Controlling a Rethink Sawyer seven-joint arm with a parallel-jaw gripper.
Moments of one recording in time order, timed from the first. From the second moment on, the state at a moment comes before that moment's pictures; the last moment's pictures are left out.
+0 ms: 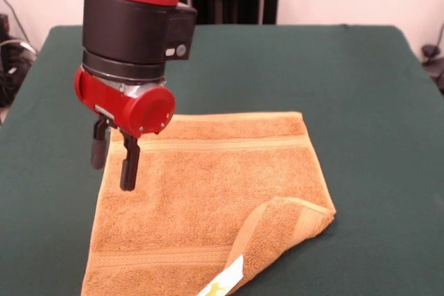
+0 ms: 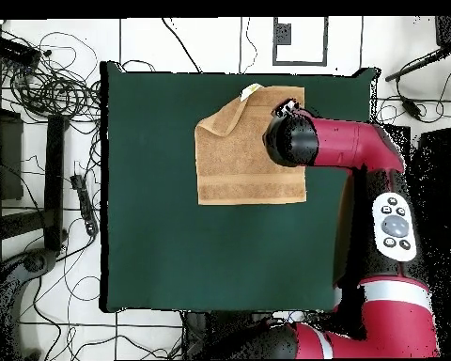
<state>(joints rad) -0.36 -0.44 0.12 1.15 -0.39 0.50 2.52</state>
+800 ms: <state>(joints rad) -0.35 -0.35 0.11 1.10 -0.39 0.50 2.52</state>
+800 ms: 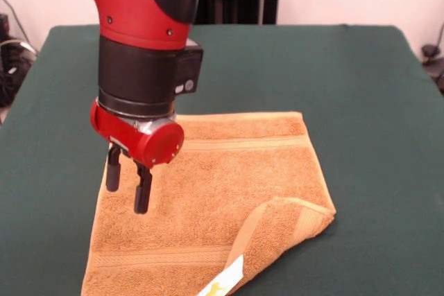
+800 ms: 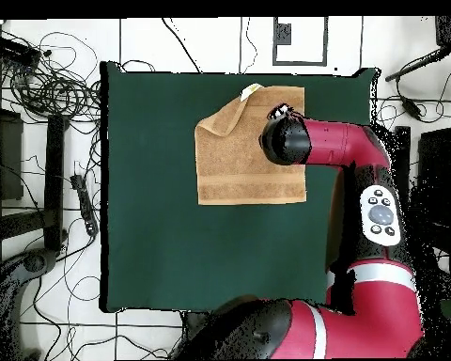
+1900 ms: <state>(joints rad) -0.34 -0.48 0.10 1.25 -0.38 0.50 2.52</state>
